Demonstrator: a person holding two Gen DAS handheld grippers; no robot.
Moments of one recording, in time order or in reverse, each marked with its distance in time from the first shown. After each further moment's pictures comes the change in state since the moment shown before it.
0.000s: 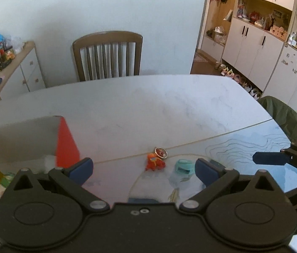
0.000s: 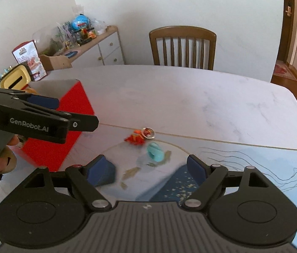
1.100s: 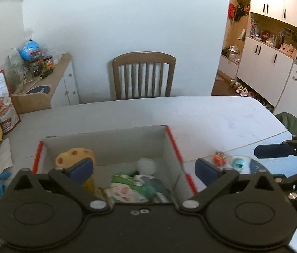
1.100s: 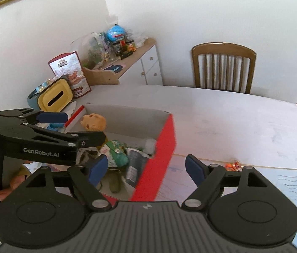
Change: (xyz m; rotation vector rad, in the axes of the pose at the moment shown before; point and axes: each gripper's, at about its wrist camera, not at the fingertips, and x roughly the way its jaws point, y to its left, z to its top) left arm -0.103 0.149 -0.015 -0.013 -0.109 0.055; right arm -0.012 0.173 0.066 -0.006 -0.060 0.110
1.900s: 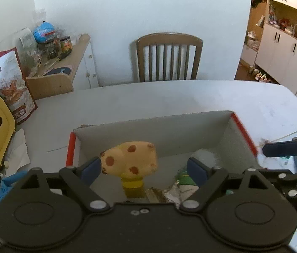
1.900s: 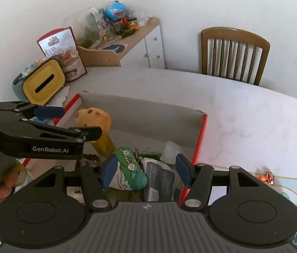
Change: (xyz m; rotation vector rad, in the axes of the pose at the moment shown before) left arm 0.056 0.092 -0.001 -0.007 0.092 0.074; right arm 0.105 0.057 0.027 -0.032 0.110 -0.040
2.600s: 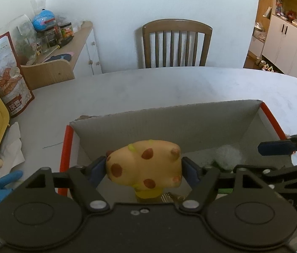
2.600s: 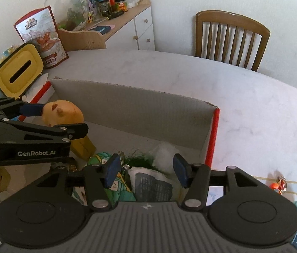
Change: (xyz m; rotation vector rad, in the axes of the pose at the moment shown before) left arm 0.055 0.018 -0.001 0.002 0.070 0.029; right arm 0.079 -0.003 0.010 0.014 0.093 -0.068
